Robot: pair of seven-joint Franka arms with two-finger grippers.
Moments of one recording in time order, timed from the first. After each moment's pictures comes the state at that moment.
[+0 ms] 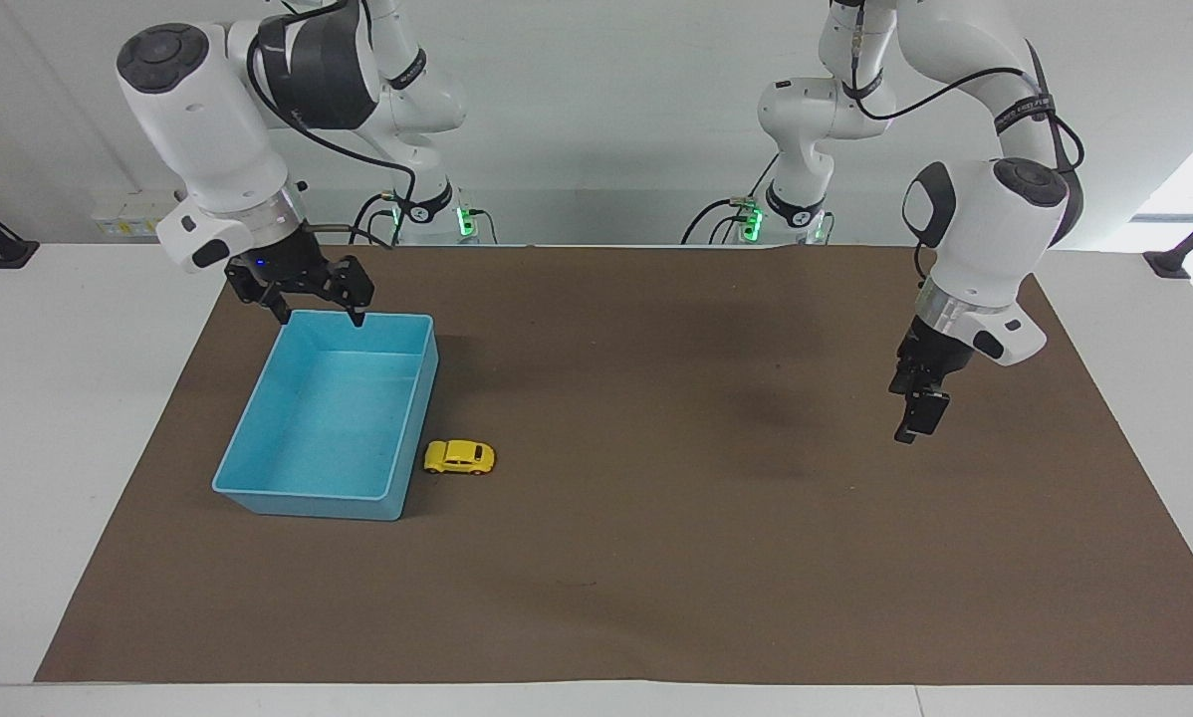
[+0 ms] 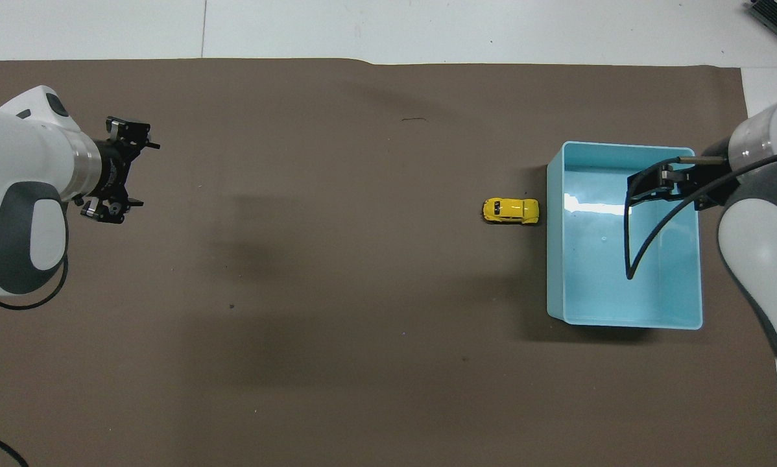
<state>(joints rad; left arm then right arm) -0.08 0.12 -0.03 -1.88 -0.04 2.24 -1.23 0.02 0.11 0.02 -1.60 0.01 1.68 0.14</state>
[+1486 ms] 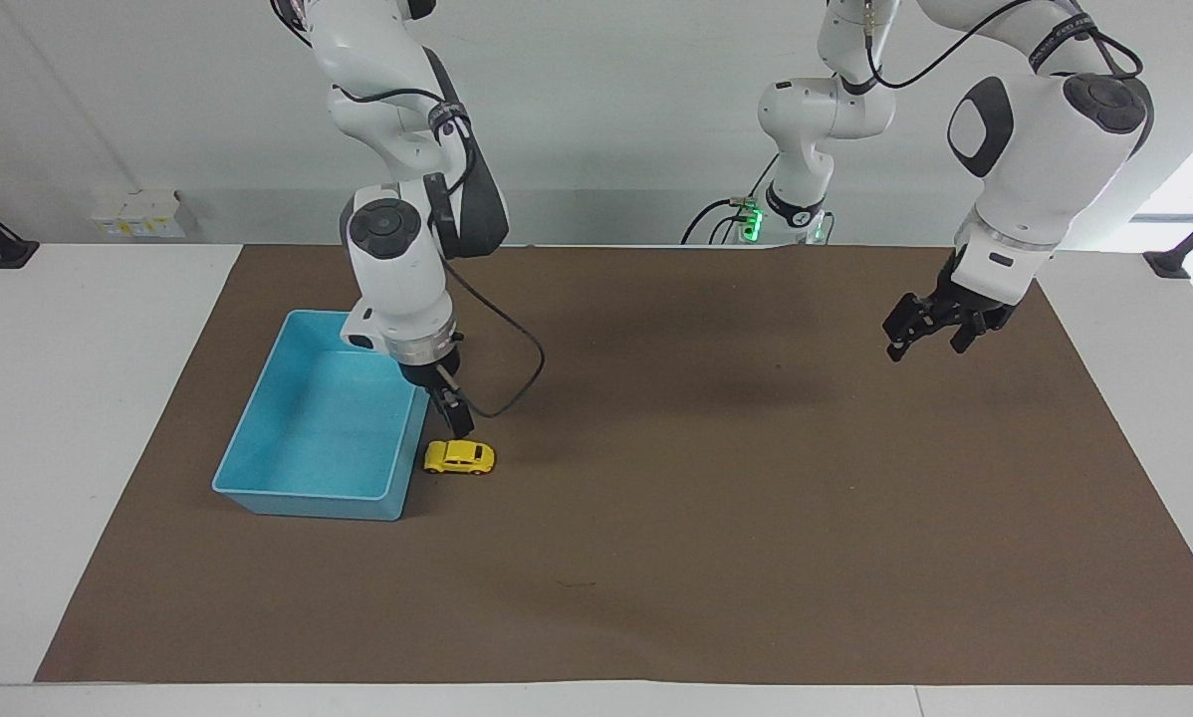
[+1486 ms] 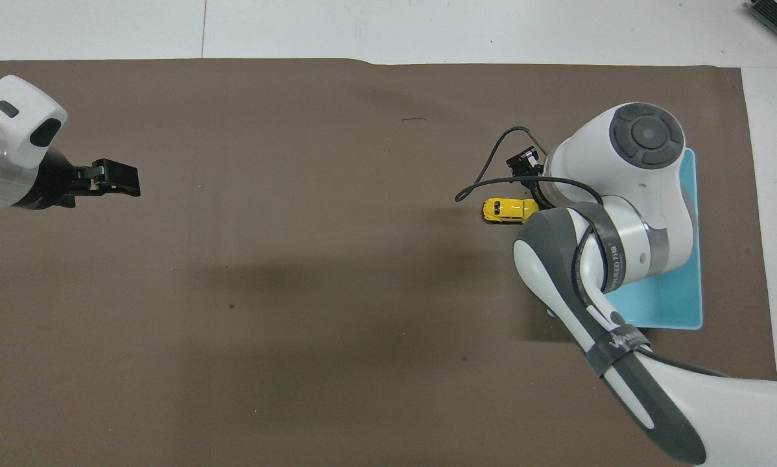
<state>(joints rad) -0.06 0.04 -0.04 -1.74 -0.04 1.85 -0.15 0.22 0.28 0.02 -1.78 -0.03 2.11 1.32</state>
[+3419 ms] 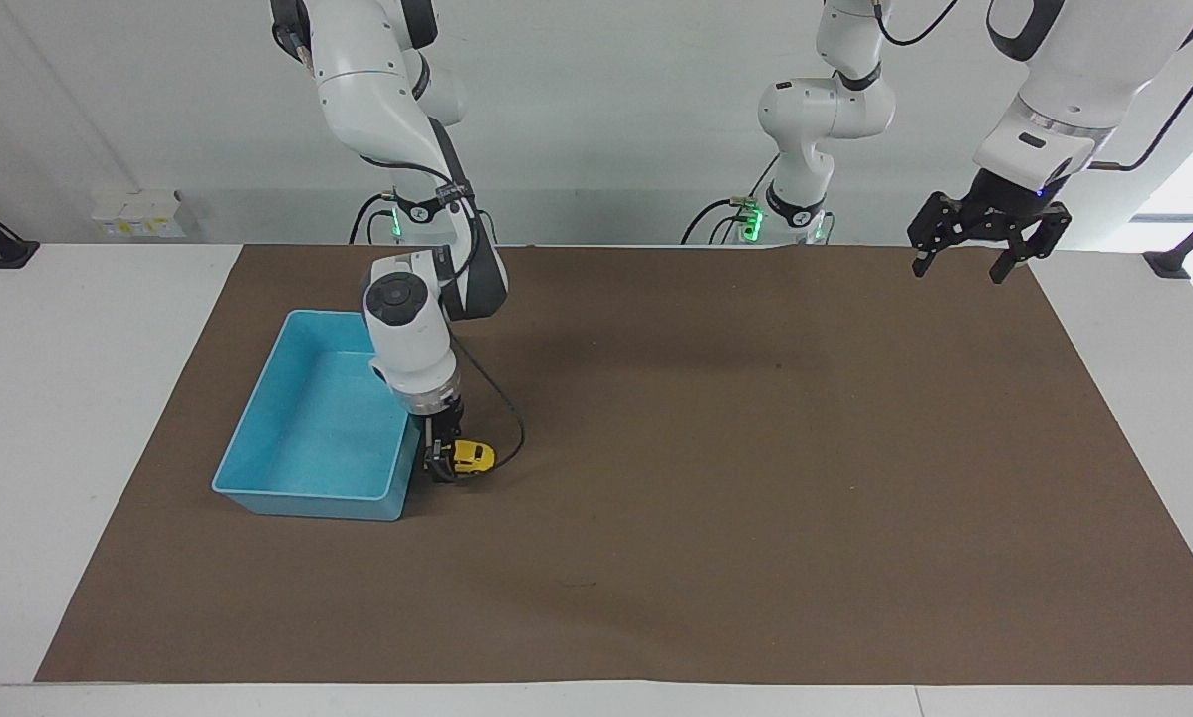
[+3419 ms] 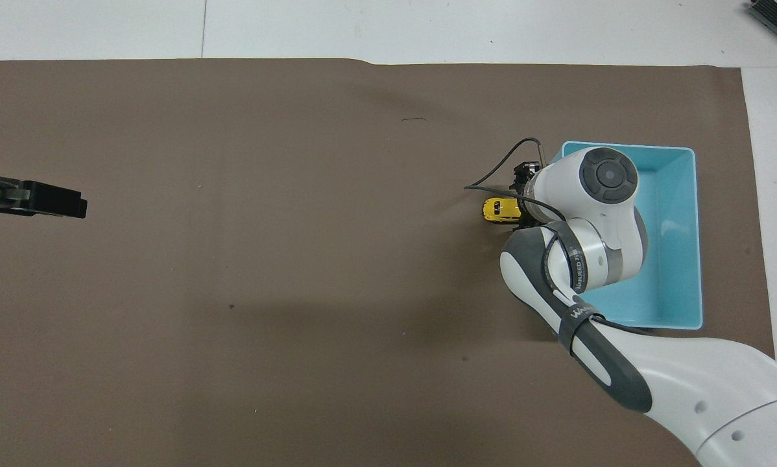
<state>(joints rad) -0.05 -0.05 -0.03 -1.61 -0.03 1.63 0.07 0.19 0.40 0.02 -1.92 -0.03 2.42 1.76</state>
